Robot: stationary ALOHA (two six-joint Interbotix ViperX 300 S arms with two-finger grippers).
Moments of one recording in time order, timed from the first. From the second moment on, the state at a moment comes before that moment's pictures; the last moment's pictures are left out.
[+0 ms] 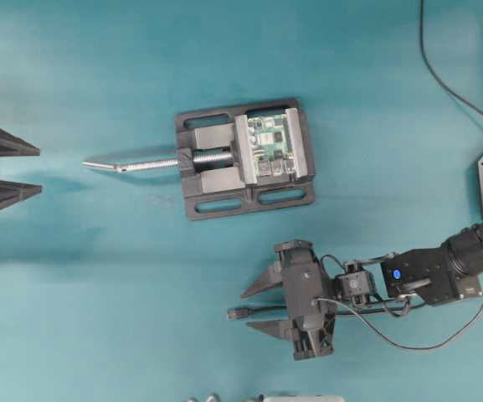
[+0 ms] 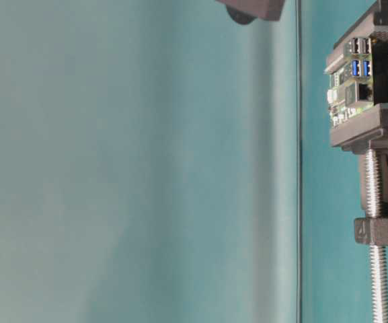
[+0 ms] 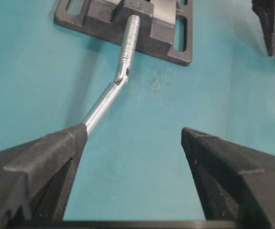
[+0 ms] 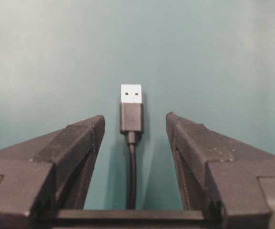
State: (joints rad) left arm 0.09 -1.18 1.58 -0.07 -0.02 -0.26; right arm 0.45 0.35 0.76 0.35 -0.75 -0.04
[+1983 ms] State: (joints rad) left arm 0.10 -1.18 1.58 -0.07 -0.02 -0.27; right arm 0.53 0.21 0.87 0.66 -0.71 -0.16
